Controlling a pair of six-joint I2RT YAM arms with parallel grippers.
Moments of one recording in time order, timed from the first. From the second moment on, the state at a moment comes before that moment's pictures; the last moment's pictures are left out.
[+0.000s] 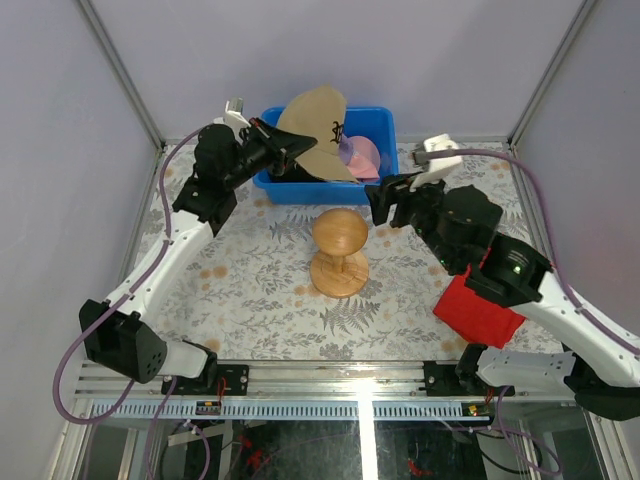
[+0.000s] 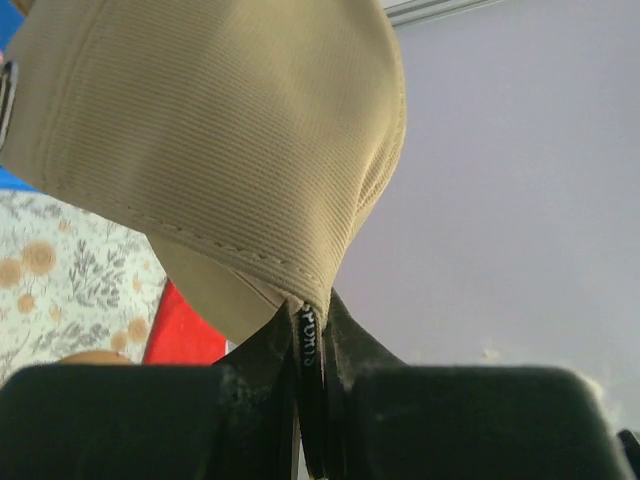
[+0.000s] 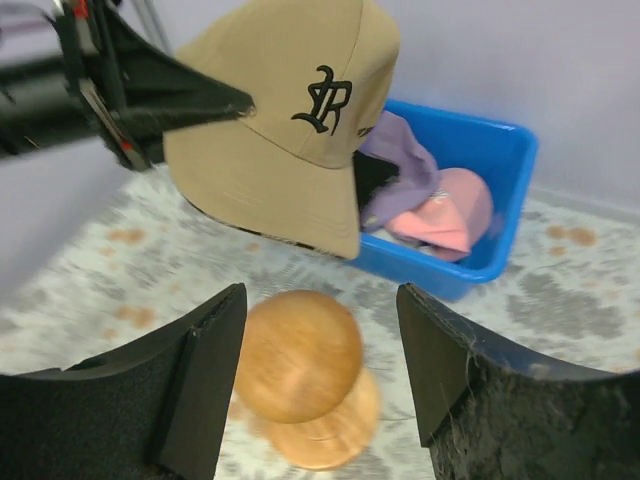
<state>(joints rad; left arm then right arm) -0.35 1.38 1.35 -0.03 0.39 -1.28 0.99 1.07 1.39 -0.41 0.53 0.05</state>
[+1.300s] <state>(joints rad) -0.36 1.26 1.07 0.63 0.38 -1.37 0.61 1.15 0.90 0.54 -0.15 1.72</state>
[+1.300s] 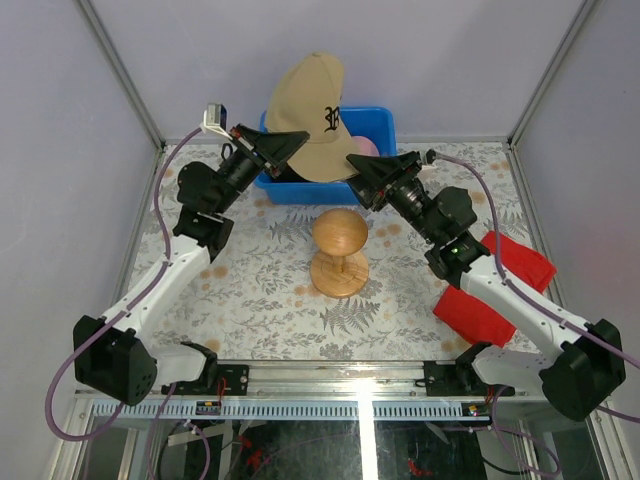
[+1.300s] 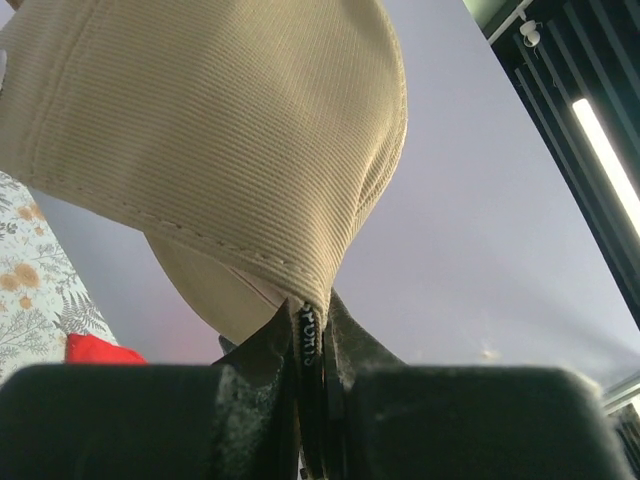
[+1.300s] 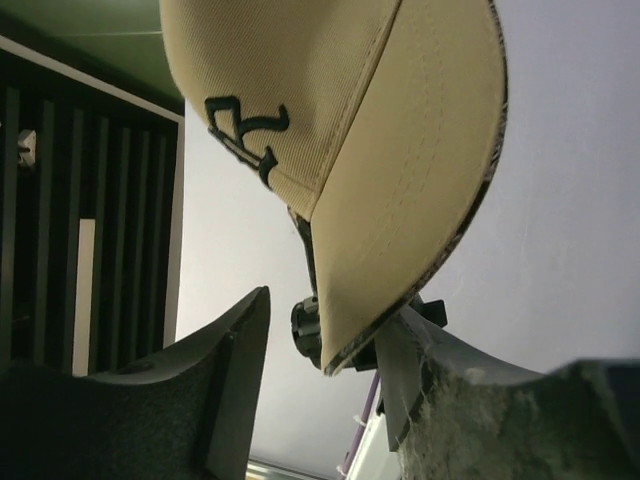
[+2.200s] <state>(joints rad) -0.13 0.80 1.10 -0.21 0.03 -1.14 0.44 1.21 1.01 0.24 -0.55 1.60</state>
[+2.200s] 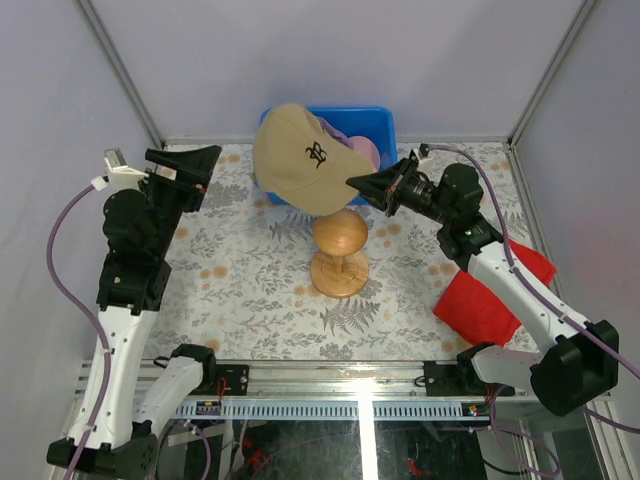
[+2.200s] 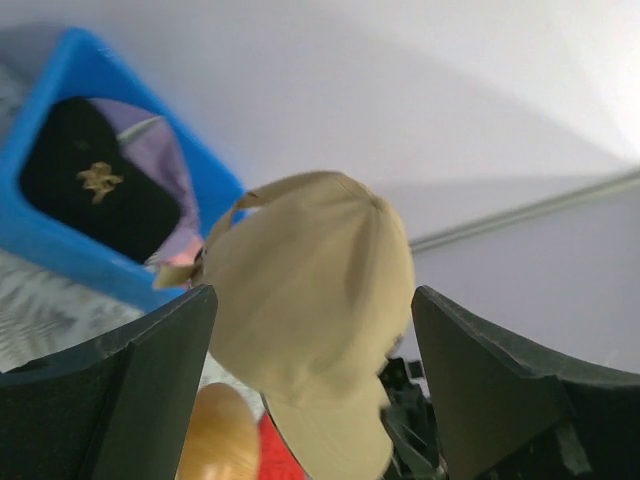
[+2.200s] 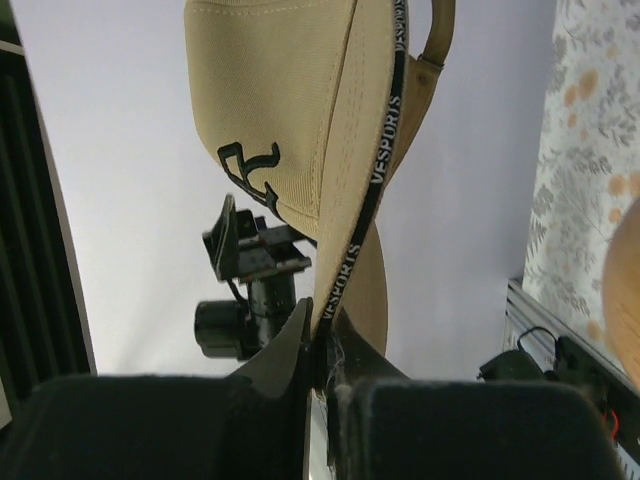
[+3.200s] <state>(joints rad) 0.01 0.99 0.85 -0.43 0.30 -1.07 0.20 0.78 0.42 0.08 -0.83 1.50</state>
